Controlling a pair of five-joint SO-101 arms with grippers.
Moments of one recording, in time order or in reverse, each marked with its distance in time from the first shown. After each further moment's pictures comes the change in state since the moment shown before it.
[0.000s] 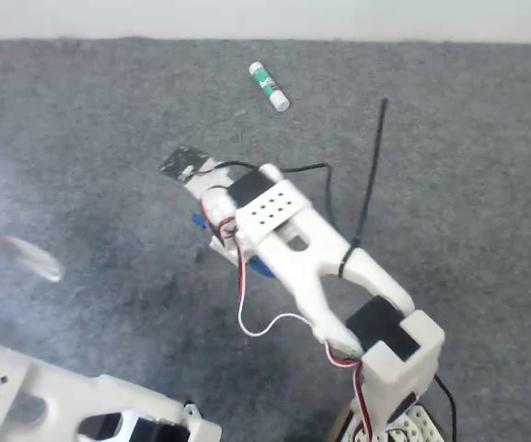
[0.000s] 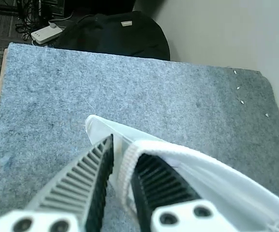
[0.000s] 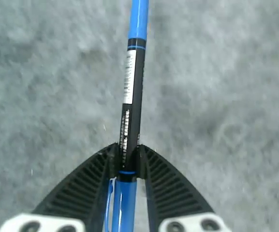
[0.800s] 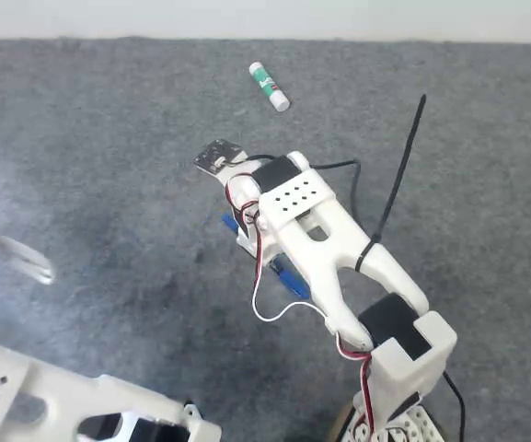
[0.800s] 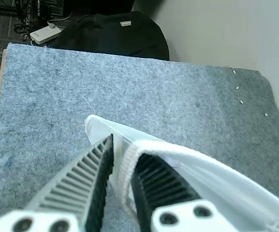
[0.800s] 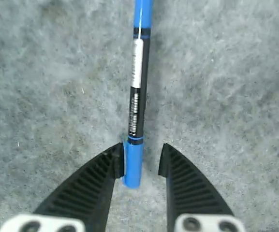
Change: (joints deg) left arm 0.2 0.0 0.0 0.0 0.0; right arm 4.6 -0.7 1.4 5.5 -0.4
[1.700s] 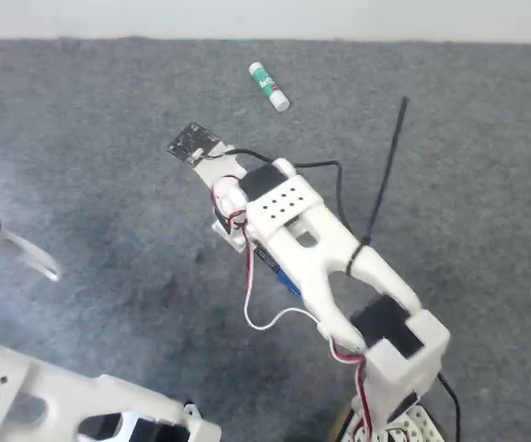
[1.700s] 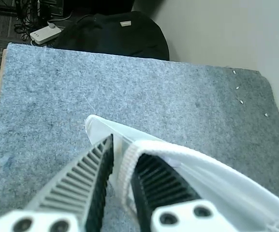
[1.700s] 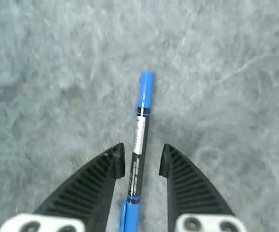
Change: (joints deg) left arm 0.0 0.0 0.0 0.0 0.0; right arm -3.5 2.4 -1.3 -15.3 -0.2
